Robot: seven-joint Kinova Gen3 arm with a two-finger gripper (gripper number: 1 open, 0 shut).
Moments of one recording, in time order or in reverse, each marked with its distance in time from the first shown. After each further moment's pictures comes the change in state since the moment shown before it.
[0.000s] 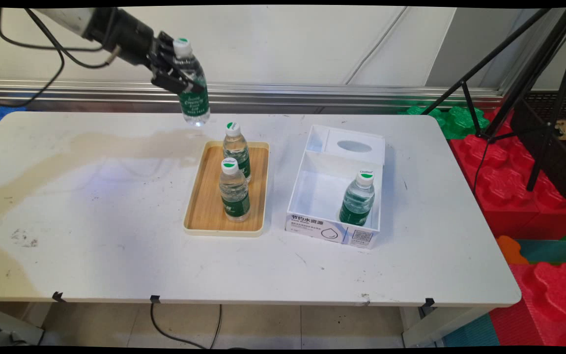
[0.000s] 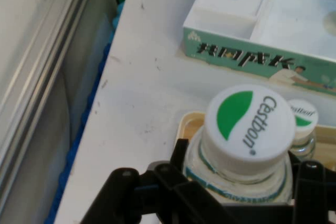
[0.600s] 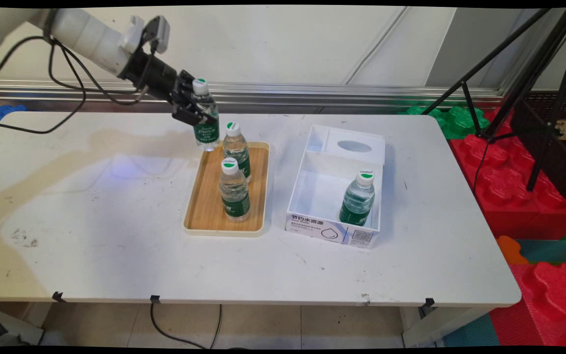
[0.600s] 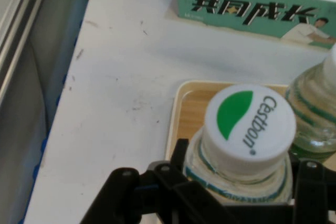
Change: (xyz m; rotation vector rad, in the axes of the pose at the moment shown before) arm -0.053 -0.018 0.080 -0.057 -0.030 0.026
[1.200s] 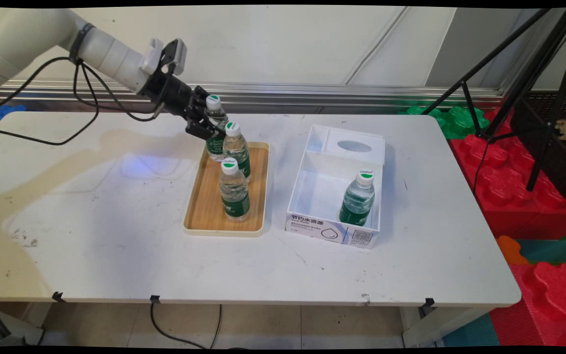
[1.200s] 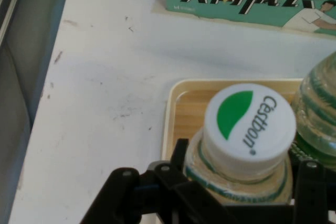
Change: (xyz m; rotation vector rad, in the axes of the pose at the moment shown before) arm -0.016 -0.004 0.044 -0.031 0.010 0.046
